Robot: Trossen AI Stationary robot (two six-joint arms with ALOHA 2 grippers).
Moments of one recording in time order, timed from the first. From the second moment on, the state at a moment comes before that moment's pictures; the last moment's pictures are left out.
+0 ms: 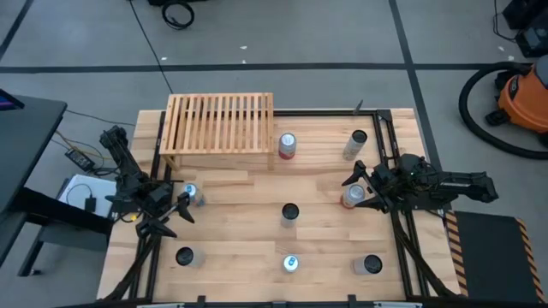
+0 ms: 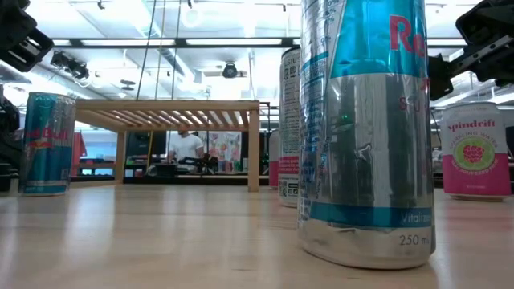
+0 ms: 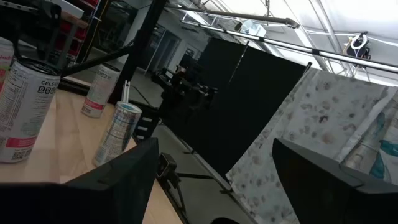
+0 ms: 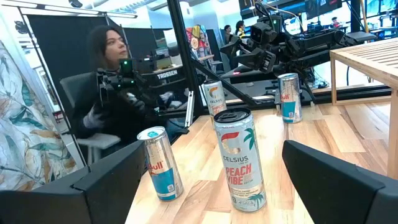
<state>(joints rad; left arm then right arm) -0.94 0.01 0.01 0.22 -0.36 -0.45 -0.11 0.00 0.01 0.08 -0.49 0.24</state>
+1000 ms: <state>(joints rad) -0.91 0.01 0.01 0.24 -0.63 0.12 -0.11 0.00 0.01 0.08 -0.49 0.24</state>
